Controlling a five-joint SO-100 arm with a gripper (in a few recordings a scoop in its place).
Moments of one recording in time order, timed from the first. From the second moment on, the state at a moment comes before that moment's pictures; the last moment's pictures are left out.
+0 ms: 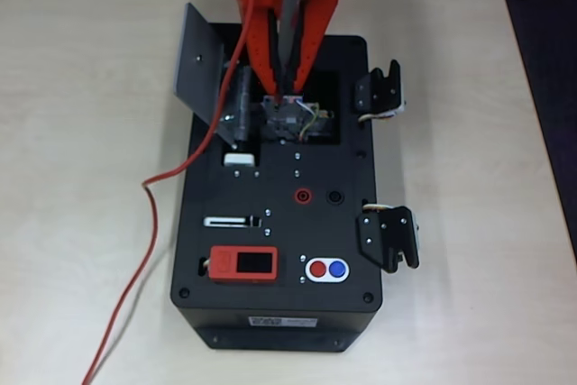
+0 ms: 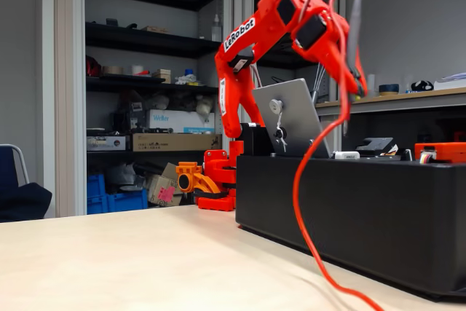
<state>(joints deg) -1.1 119.4 97.4 75.0 73.2</state>
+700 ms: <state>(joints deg) -0.6 134.2 112.9 72.4 73.7</state>
